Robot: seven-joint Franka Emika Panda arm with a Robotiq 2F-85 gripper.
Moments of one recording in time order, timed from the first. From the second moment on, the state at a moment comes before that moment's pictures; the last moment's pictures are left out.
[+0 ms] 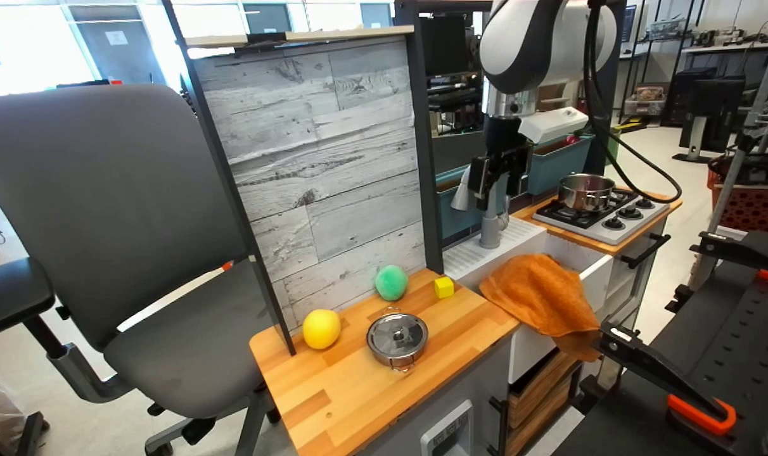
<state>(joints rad) -0.13 0.73 0.05 -1.83 -0.02 2.65 -0.17</state>
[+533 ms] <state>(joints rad) -0.28 0.96 0.08 -1.70 0.01 2.55 -0.35</state>
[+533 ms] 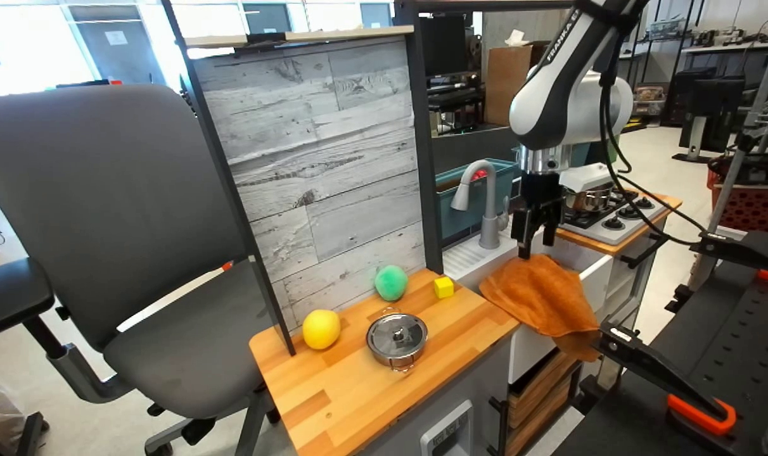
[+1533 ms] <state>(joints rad) -0.25 1.15 0.08 -1.43 0.00 2.45 -0.36</state>
